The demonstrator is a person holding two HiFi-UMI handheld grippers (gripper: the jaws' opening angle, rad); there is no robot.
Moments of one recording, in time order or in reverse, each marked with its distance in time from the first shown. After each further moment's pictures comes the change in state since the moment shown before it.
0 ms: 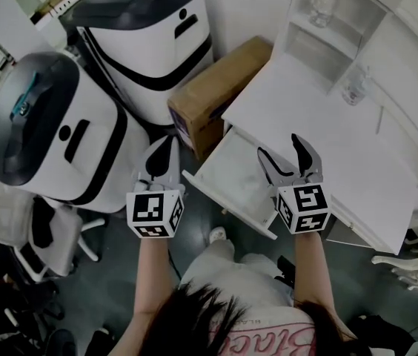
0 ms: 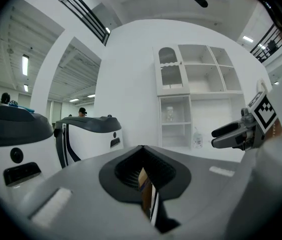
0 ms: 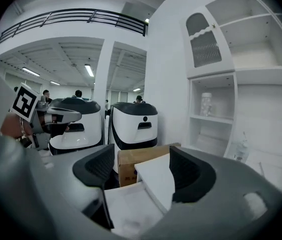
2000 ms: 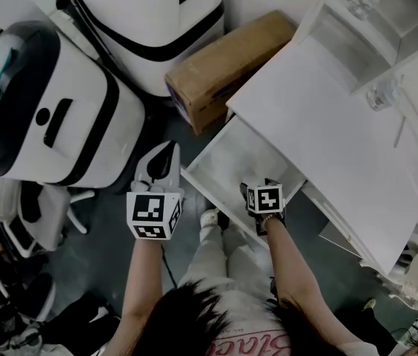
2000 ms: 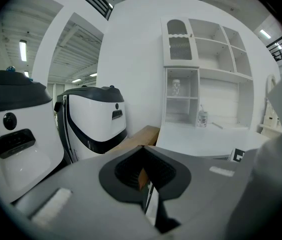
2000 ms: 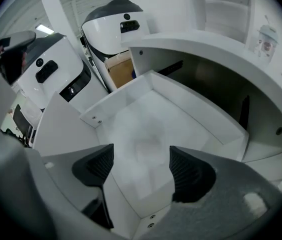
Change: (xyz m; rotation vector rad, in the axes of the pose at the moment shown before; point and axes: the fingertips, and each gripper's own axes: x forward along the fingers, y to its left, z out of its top) left arm 0.036 -0.003 -0.109 -0.053 0.252 0.026; right arm 0.061 0.030 -0.329 0.300 0.893 0.053
